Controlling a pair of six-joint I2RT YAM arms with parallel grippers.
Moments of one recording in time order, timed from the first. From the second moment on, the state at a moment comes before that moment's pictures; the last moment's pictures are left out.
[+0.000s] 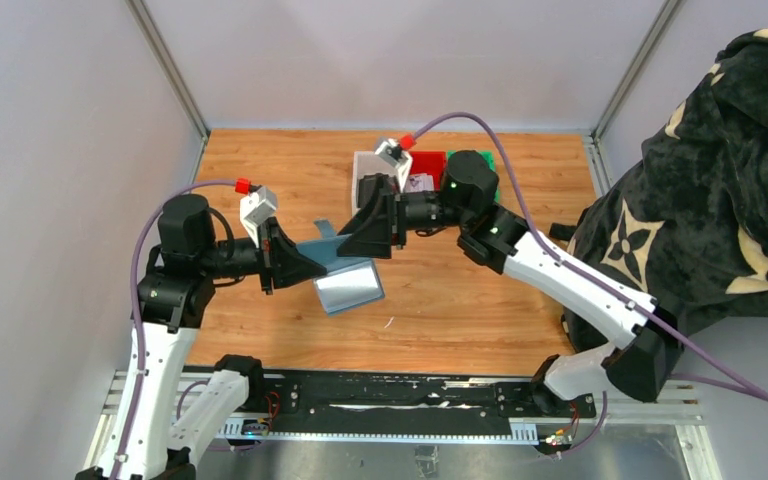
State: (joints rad) left arm -0.14 0.75 1.07 -0.71 1.16 -0.01; right arm 0.88 1.41 1.36 0.16 -0.85 0.62
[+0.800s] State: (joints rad) left arm -0.14 0.73 0.99 -0.05 1.18 -0.81; right arm 0.75 1.05 0.88 0.36 -0.88 0.56
